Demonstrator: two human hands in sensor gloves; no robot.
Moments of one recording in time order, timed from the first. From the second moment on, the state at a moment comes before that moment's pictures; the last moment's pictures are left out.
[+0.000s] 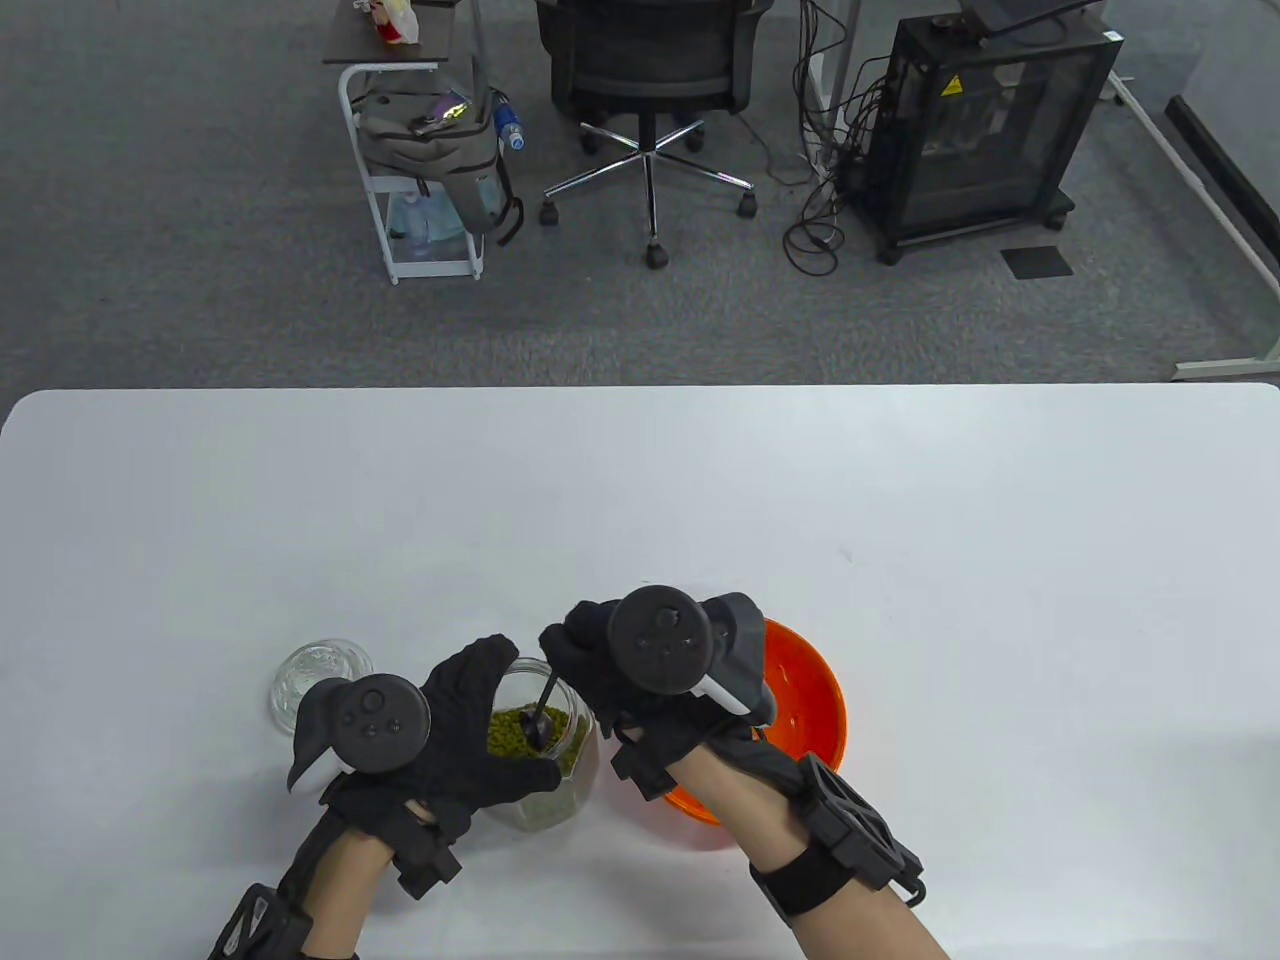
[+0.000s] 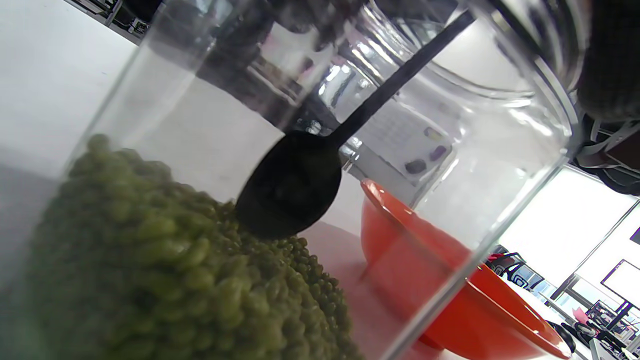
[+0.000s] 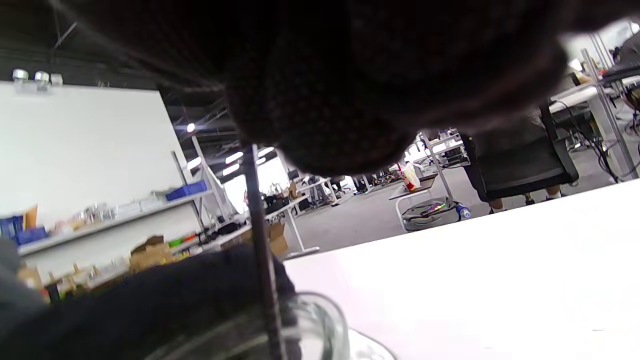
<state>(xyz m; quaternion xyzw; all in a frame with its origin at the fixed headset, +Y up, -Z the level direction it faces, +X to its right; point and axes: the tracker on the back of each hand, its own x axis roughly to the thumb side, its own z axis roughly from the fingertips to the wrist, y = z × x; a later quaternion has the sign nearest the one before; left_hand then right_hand) -0.222 -0.700 -0.282 -0.04 -0.28 0.32 0.90 -0.007 -0.590 -0.300 0.21 -0.10 0.94 0.25</state>
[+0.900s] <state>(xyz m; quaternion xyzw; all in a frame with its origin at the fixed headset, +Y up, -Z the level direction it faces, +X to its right) -0.222 -0.700 -0.283 -0.04 -0.28 0.32 0.90 0.052 -0.665 -0.335 0.08 0.13 0.82 0.55</state>
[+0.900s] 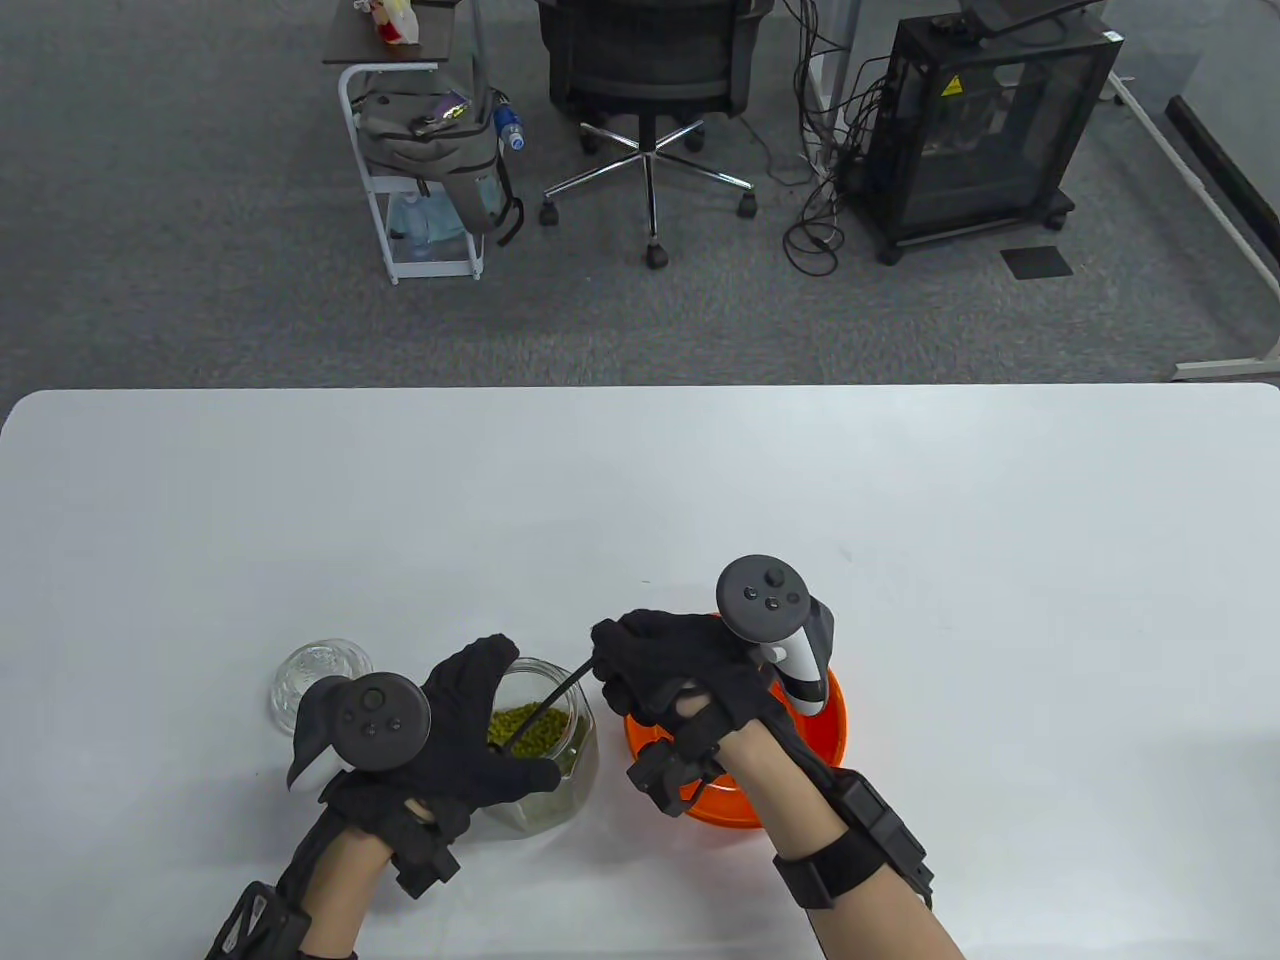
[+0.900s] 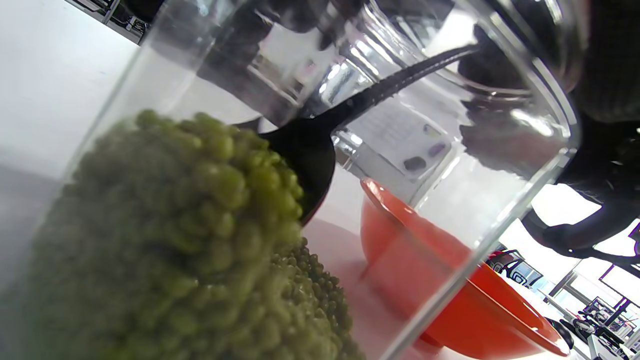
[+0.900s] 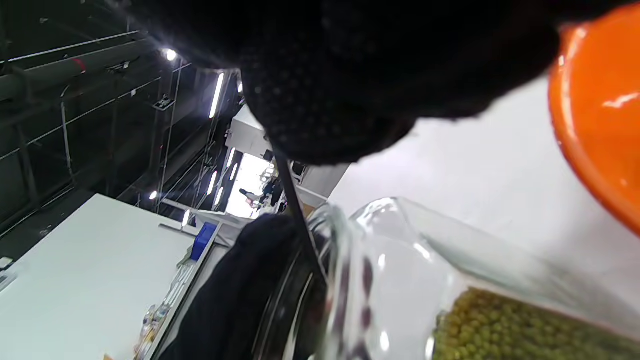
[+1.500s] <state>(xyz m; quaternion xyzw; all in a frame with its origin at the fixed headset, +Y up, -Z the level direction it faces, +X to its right) -0.222 -0.700 -0.283 -0.05 -0.28 0.32 0.90 0.093 -0.678 -0.336 0.03 0.11 0.79 0.60</state>
